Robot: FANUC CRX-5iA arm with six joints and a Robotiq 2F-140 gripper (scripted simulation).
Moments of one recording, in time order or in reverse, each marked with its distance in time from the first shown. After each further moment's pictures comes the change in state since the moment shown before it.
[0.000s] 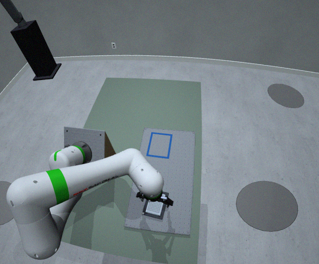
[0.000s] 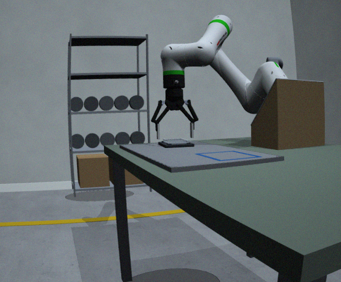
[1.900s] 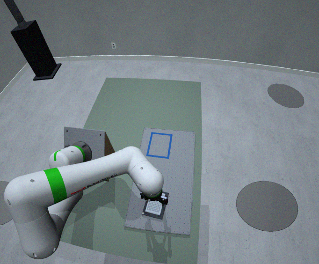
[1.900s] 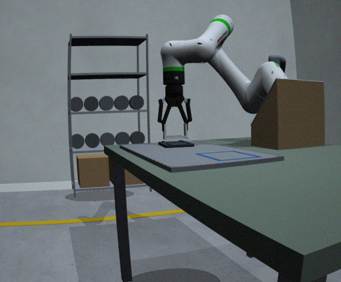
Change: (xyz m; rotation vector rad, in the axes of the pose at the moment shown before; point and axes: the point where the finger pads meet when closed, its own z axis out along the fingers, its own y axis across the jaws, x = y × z) arm 0.000 0.000 -0.015 0.000 0.000 0.000
